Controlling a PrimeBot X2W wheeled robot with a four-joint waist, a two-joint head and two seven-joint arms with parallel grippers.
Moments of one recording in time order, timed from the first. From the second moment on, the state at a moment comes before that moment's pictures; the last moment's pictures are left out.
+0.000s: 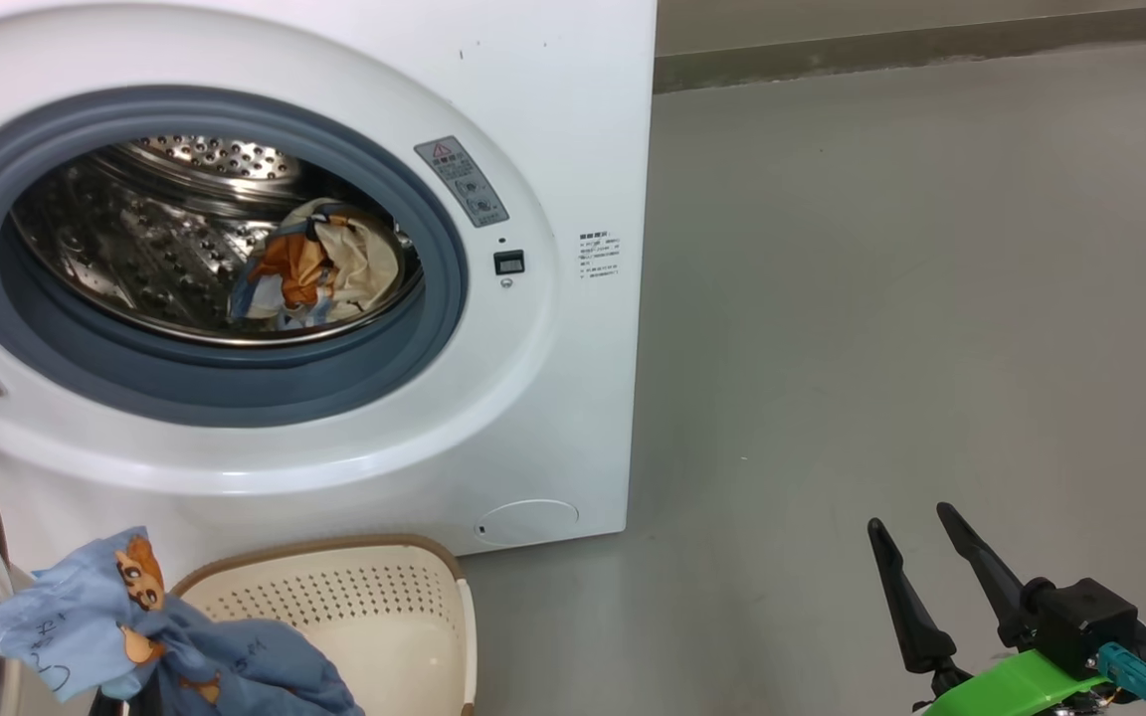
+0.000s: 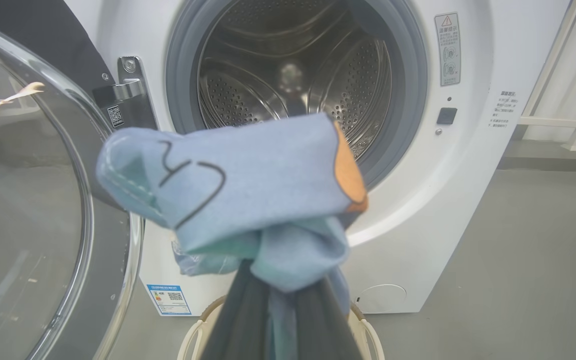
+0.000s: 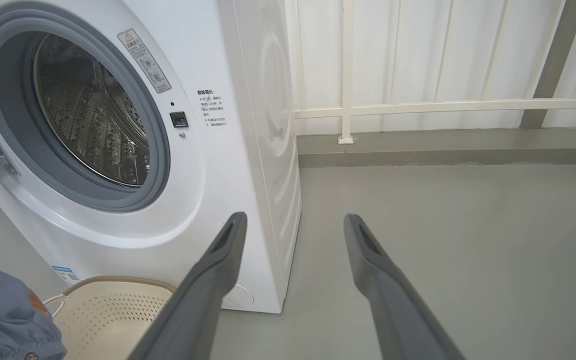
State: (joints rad) left arm 0.19 0.05 0.14 0.02 -0.17 -0.05 -0.26; right arm -0.02 -0.17 0.09 0.18 0.27 0.13 -0.26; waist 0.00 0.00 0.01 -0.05
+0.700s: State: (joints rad) left arm 0.05 0.05 0.15 0.08 -0.17 -0.07 -0.26; right arm -0.02 -0.15 0.07 0.18 0.26 0.13 -0.26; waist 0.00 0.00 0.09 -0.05
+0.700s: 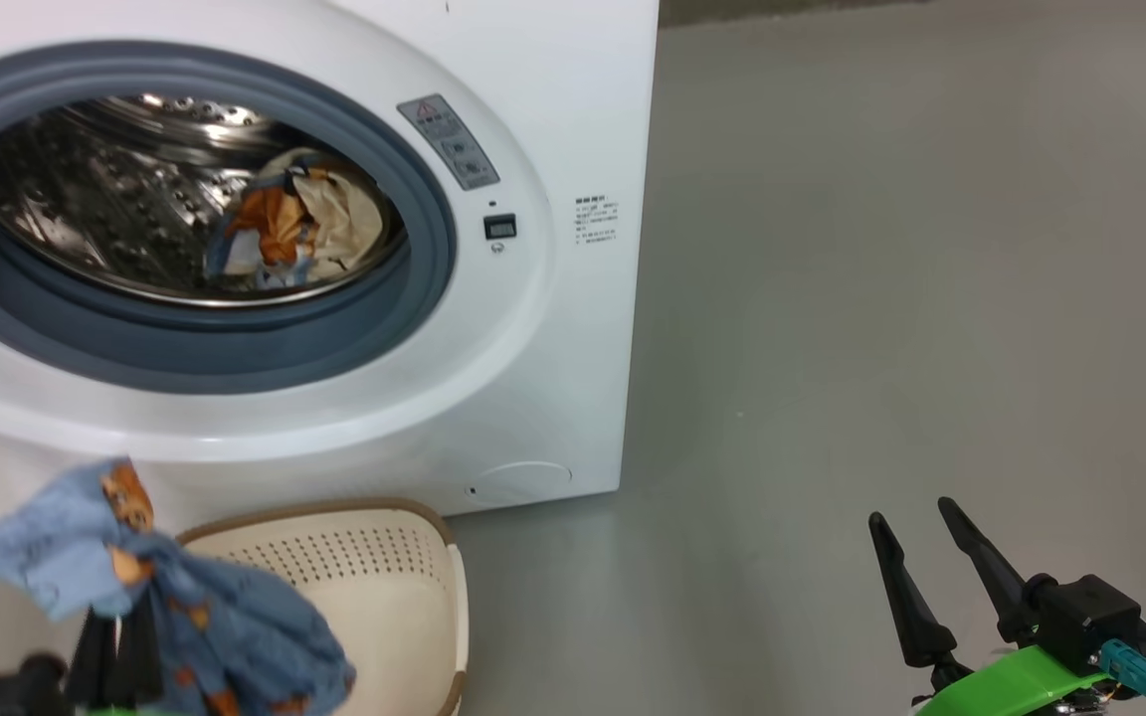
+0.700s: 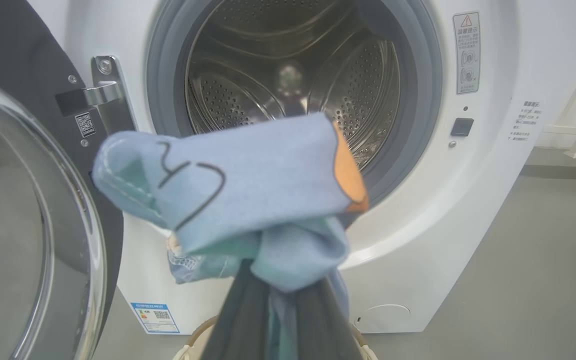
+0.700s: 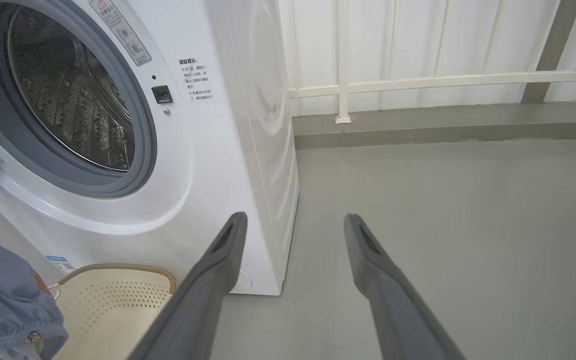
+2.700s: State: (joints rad) left arm -1.41 0.34 -0.16 0.93 -0.23 -0.12 -0.24; right arm -0.27 -0.07 0.12 0.11 0.29 0.13 -0.26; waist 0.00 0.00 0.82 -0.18
